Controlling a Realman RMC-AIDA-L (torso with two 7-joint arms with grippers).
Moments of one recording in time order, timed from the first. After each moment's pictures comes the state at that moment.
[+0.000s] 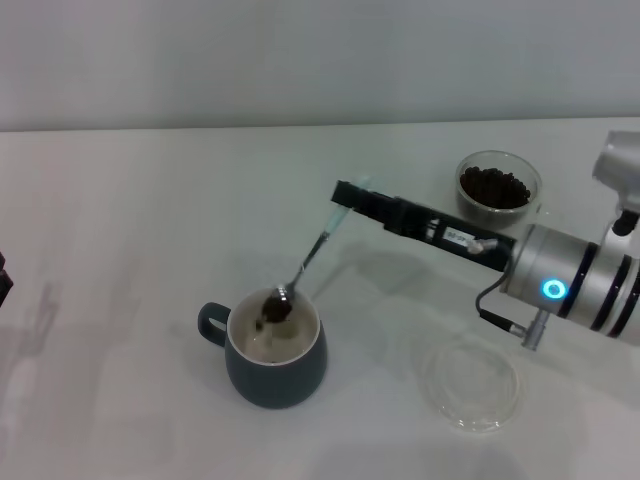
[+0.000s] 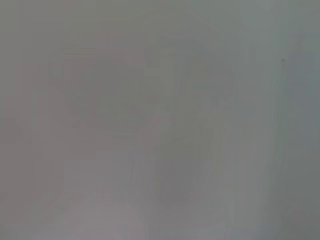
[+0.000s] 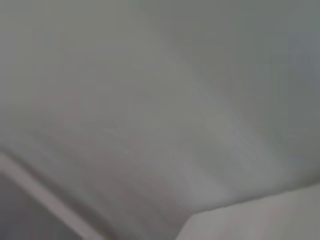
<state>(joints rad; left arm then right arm) -0.28 -2.08 2.83 0.14 -1.37 1.31 -0.14 0.44 2.02 -1.79 -0.48 -0.56 -1.09 1.56</state>
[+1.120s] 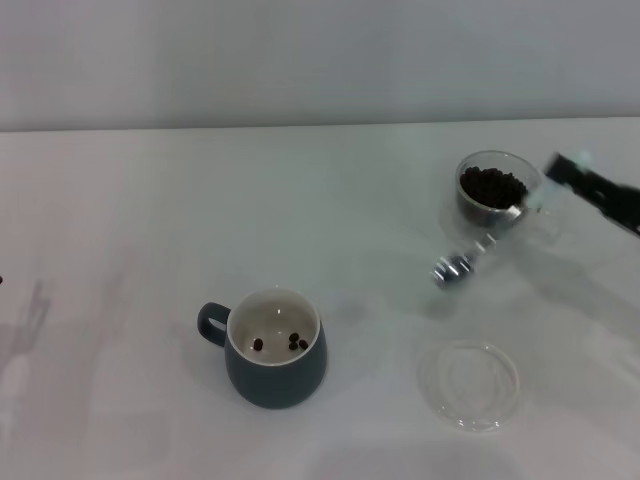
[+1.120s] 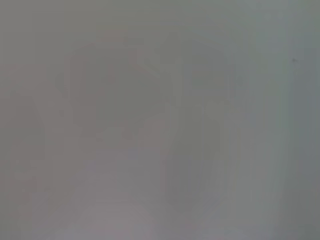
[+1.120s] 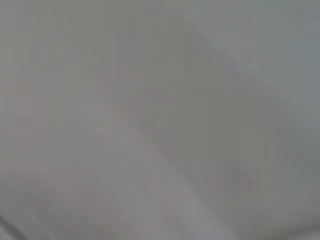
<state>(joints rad) -0.29 -2.08 2.81 0.12 -1.37 1.31 -0.14 0.33 1.86 -1.50 -0.20 -0.60 -1.54 1.48</state>
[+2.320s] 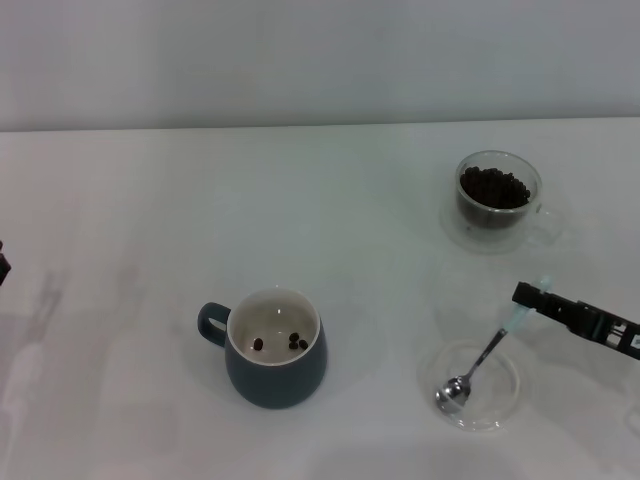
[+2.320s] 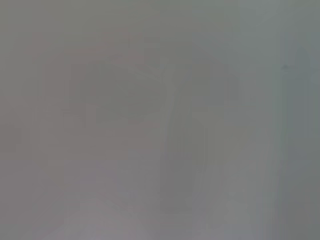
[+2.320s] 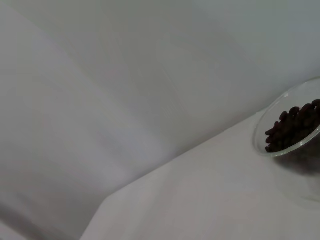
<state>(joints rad) -0.31 -2.08 2.81 0.12 -1.36 1.31 -0.14 0.31 1.89 -1.55 -0.11 -0.75 -1.38 1.47</state>
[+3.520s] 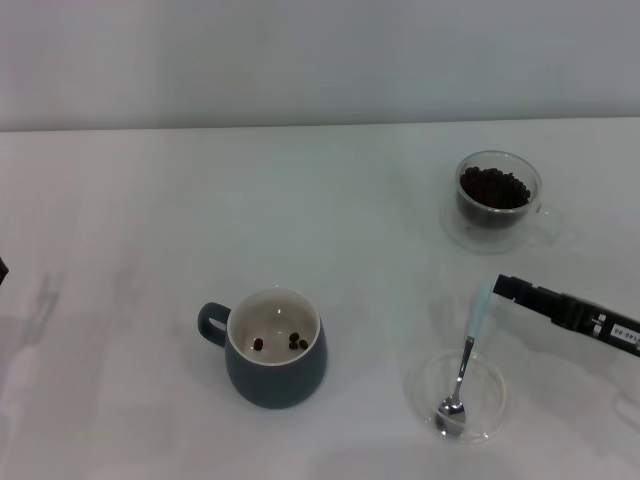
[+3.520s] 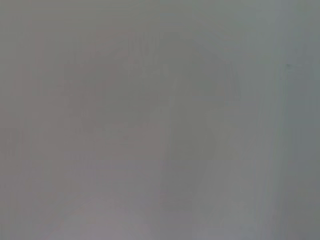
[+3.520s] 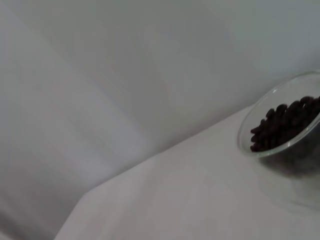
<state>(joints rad) -0.31 -2.08 2.81 0.12 -1.37 1.31 -0.13 0.34 1.91 -1.53 -0.13 -0.76 -1.29 1.46</state>
